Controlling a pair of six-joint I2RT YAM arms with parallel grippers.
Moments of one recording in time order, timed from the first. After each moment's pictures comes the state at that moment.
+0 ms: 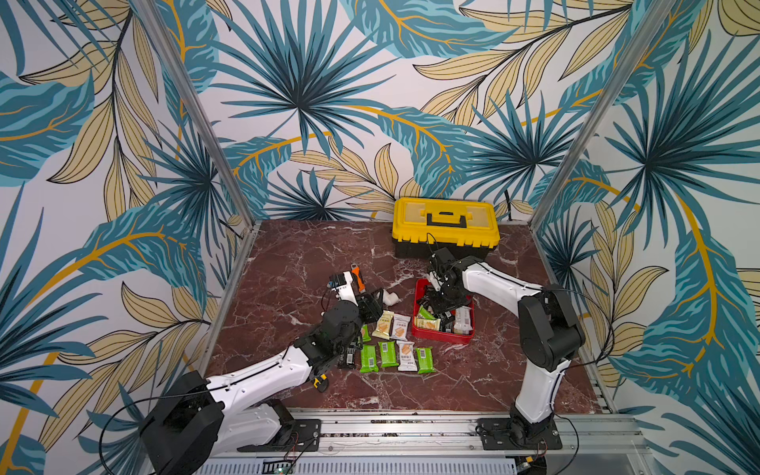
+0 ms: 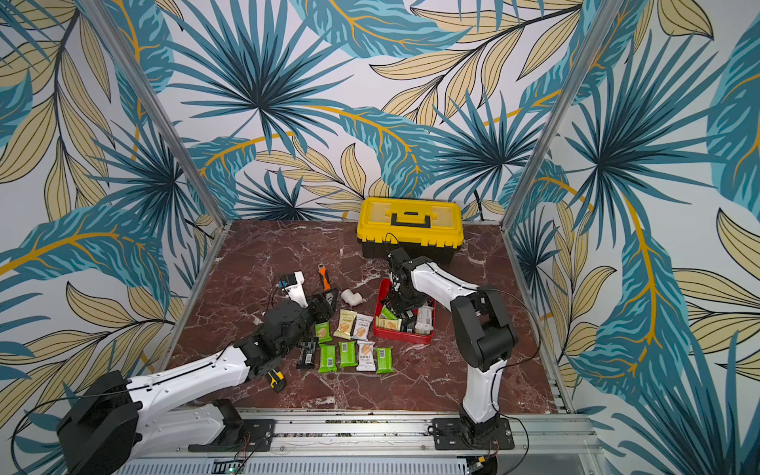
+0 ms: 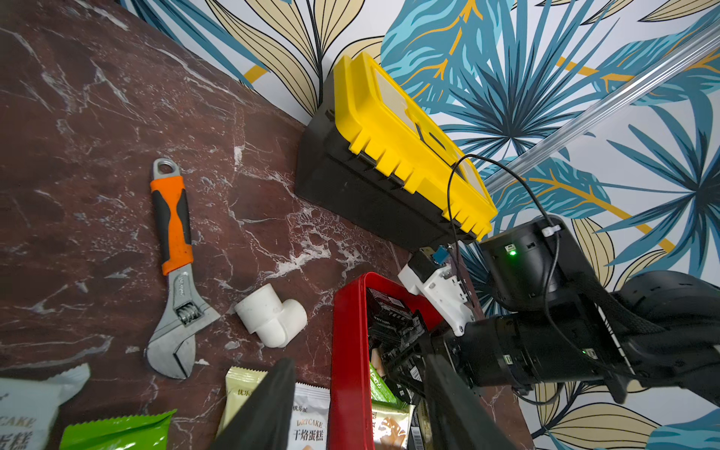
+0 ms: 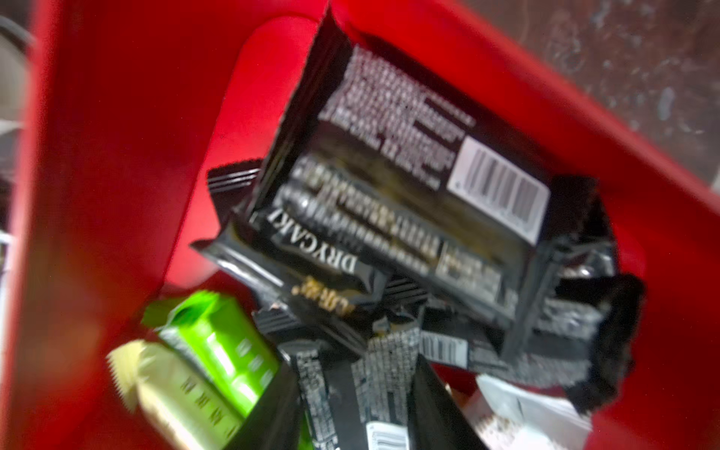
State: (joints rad) left arm -0.77 1.17 0.54 0.36 -0.31 -0.87; right arm 0.42 1.88 1.35 -0.86 0.03 0.10
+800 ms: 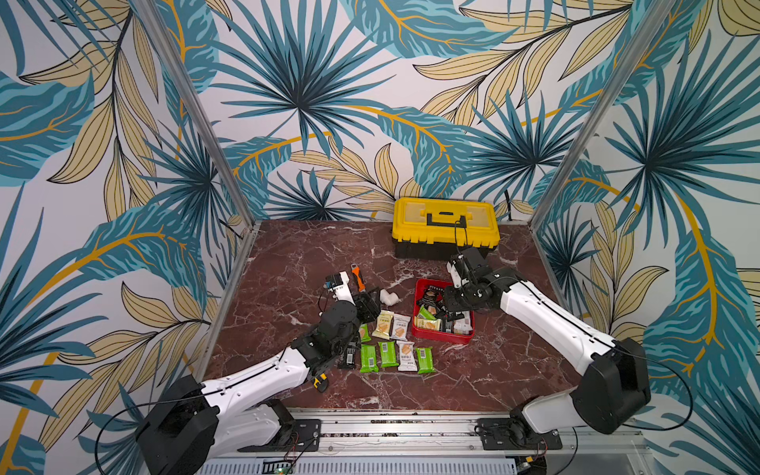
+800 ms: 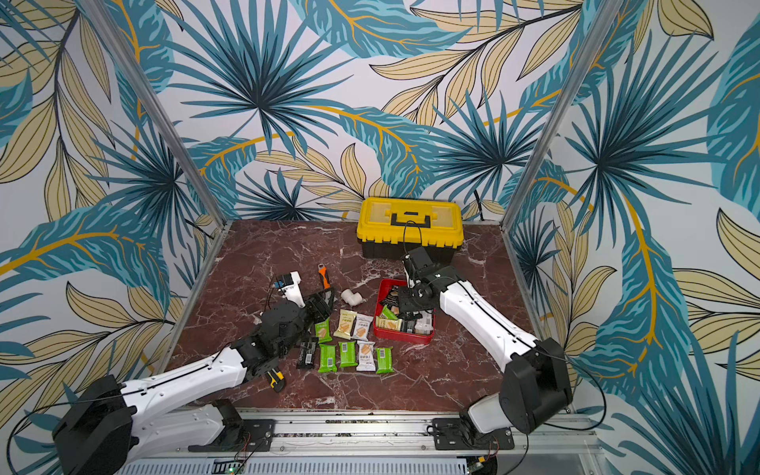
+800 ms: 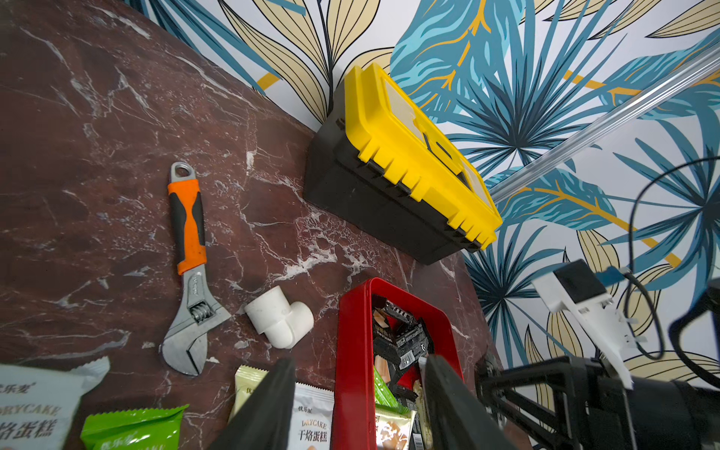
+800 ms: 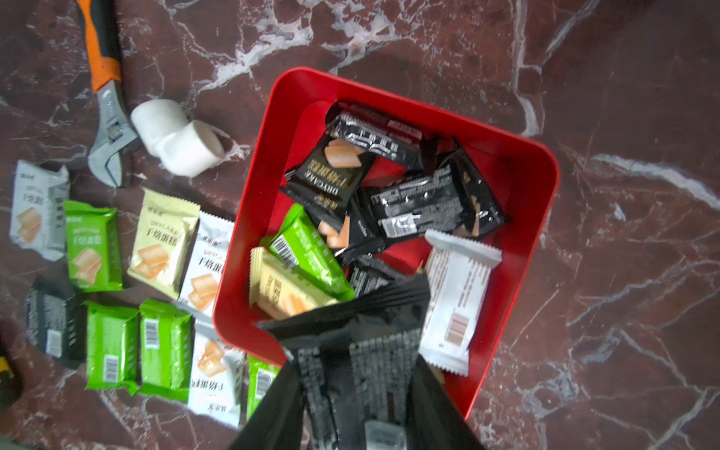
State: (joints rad) left arm -0.76 1.14 0.54 0.33 -0.33 -0.90; right arm 0.46 1.42 1.16 -0.86 0.04 0.34
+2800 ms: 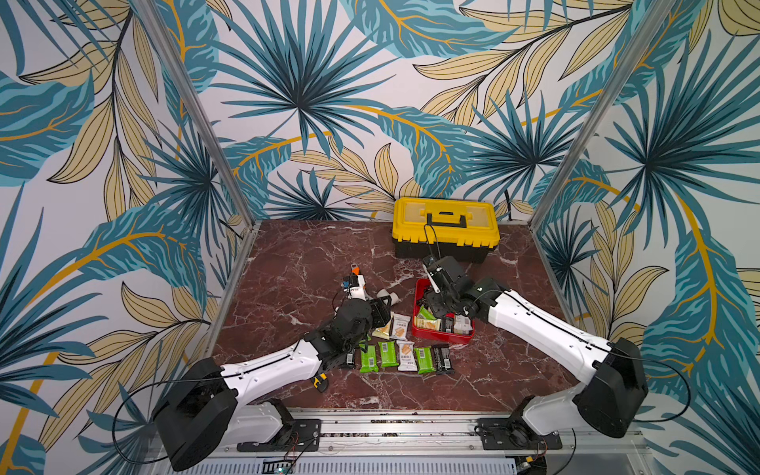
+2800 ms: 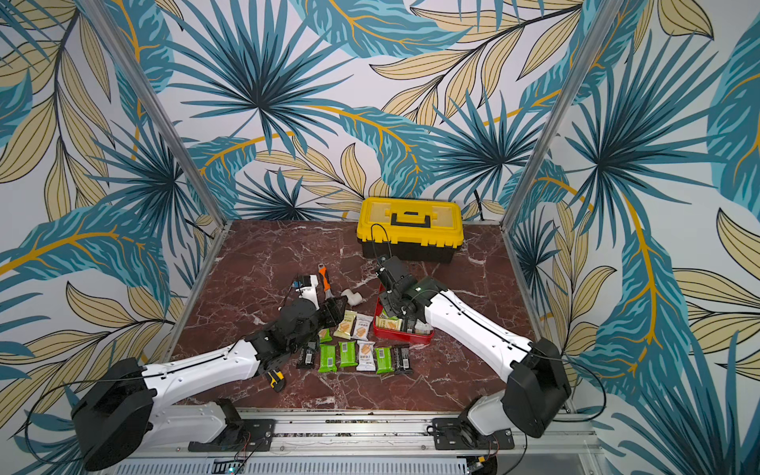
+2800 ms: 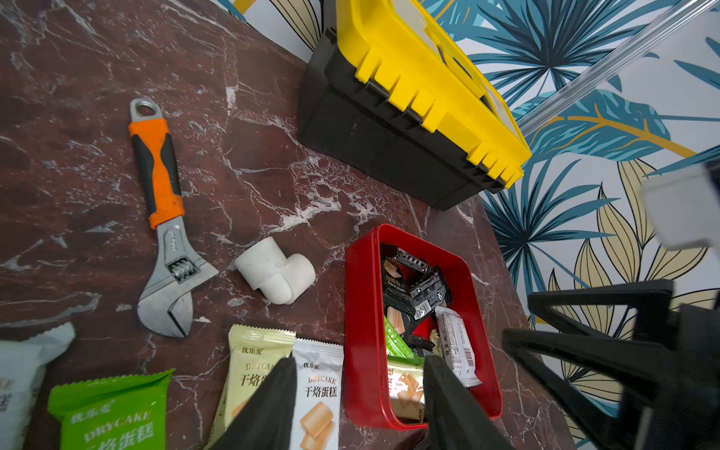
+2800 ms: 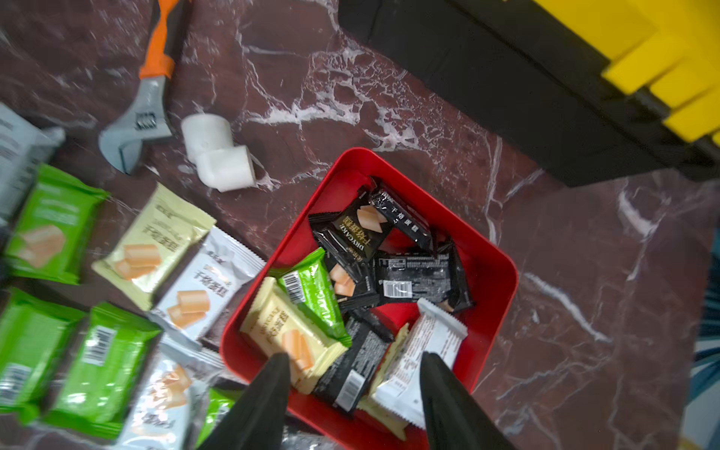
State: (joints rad) left arm -0.80 1.26 0.60 0.26 -0.27 -0.86; right arm 0.66 1.48 1.20 -0.74 0.34 0.04
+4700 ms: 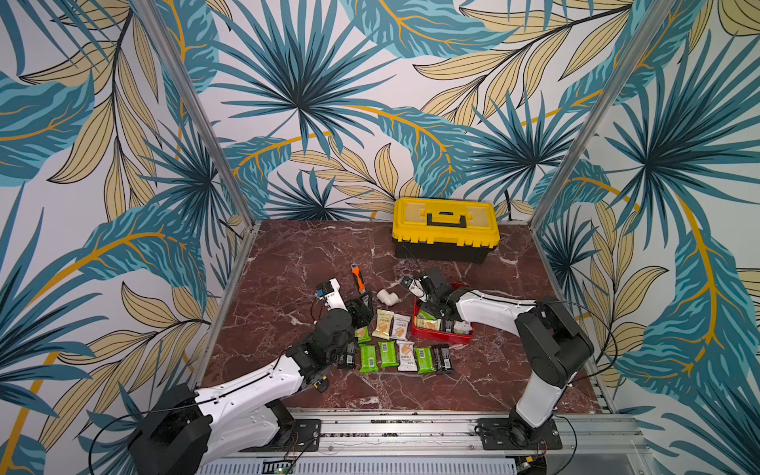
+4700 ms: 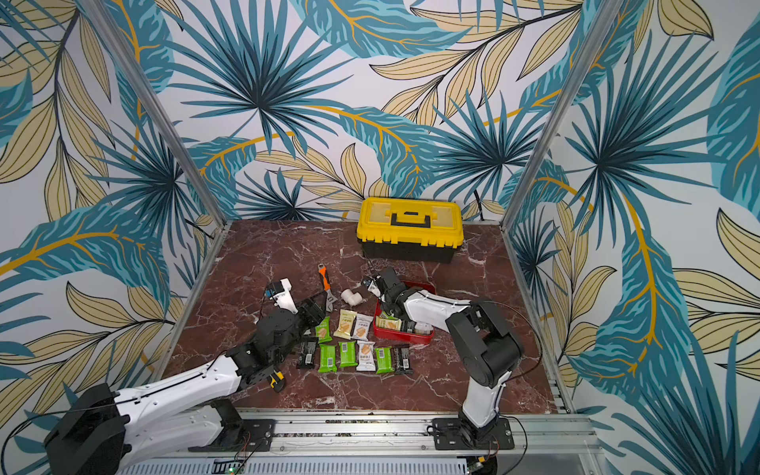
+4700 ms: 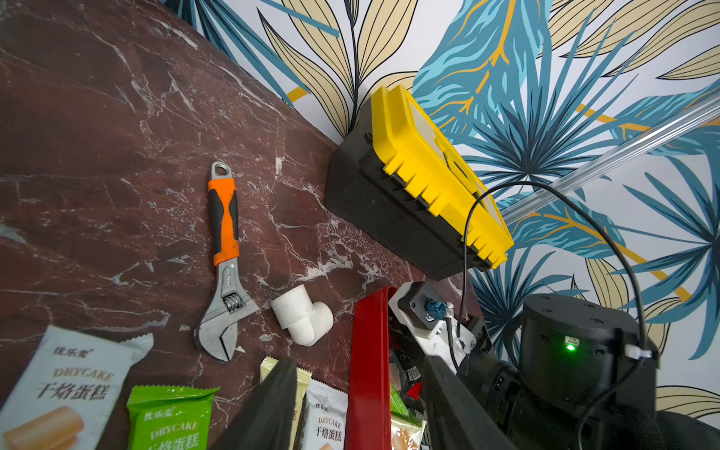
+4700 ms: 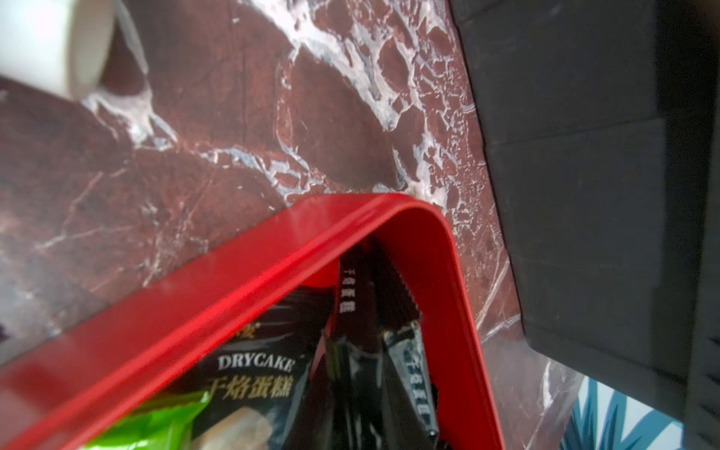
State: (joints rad) left arm -0.77 1.08 0.46 0.35 -0.41 -0.95; right arm 0.57 1.79 1.03 -0.19 0.41 -0.59
